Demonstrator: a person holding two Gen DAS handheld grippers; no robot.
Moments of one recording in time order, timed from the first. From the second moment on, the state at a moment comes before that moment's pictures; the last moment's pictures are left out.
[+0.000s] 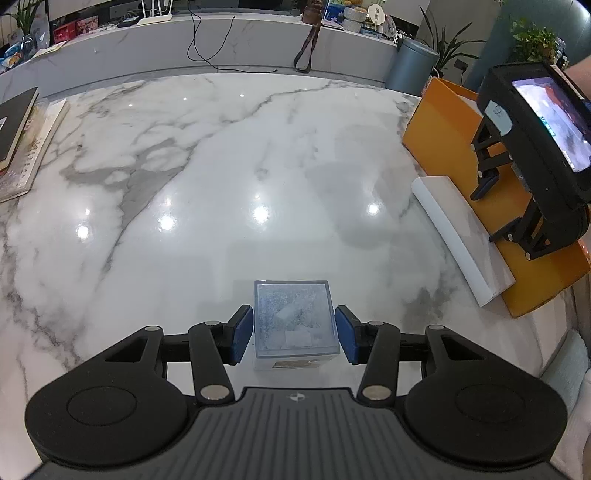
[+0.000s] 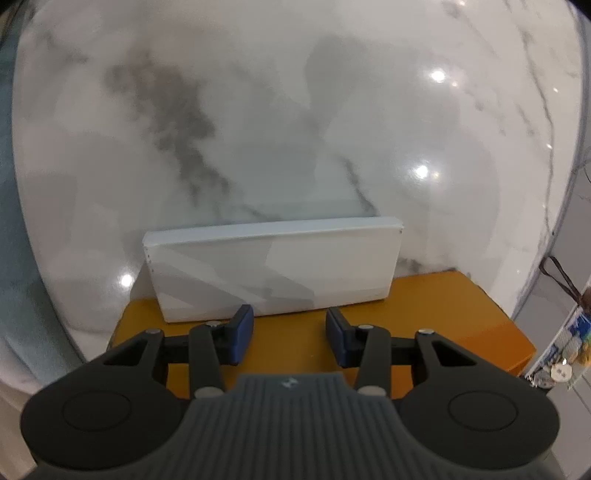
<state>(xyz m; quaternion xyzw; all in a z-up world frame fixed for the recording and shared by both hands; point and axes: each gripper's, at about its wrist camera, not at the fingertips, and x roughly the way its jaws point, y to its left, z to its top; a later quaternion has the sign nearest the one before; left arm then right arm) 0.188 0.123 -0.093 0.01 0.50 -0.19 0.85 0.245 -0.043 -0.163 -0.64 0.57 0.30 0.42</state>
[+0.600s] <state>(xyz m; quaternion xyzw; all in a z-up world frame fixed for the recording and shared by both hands) 0.193 0.120 -0.093 0.00 0.50 -0.19 0.84 0.270 -0.070 -0.134 -0.47 0.62 0.34 0.52</state>
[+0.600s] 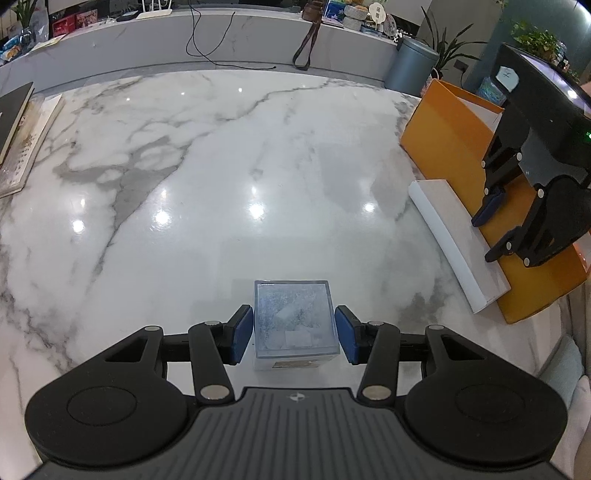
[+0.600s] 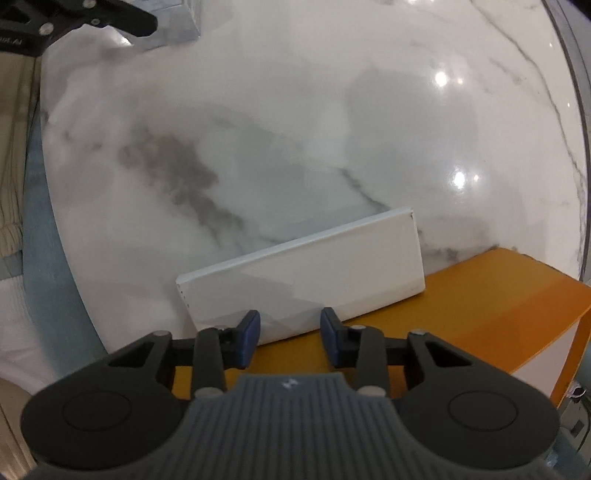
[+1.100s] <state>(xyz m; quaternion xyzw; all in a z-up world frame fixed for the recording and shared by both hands) 0.200 0.116 -0.093 0.01 0.51 -0.19 0.84 0.309 -0.057 -0.126 -0.42 0.64 0.33 0.56</state>
